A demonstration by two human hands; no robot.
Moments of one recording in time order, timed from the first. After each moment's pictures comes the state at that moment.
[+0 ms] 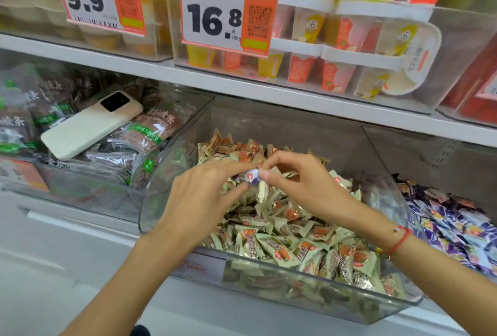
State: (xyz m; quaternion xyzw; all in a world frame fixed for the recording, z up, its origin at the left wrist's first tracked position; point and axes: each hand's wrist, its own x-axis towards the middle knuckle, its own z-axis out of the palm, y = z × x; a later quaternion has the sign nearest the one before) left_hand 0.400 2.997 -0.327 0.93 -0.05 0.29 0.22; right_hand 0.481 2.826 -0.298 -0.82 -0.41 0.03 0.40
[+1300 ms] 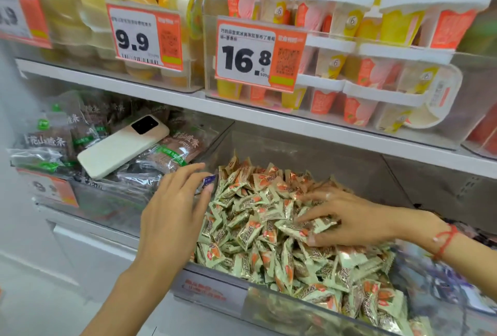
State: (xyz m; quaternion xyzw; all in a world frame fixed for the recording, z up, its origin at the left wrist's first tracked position) left_hand 0.384 3.044 -0.344 0.91 0.14 0.35 0.18; right_hand 0.529 2.788 -0.295 -0.88 -0.45 0.16 -0.04
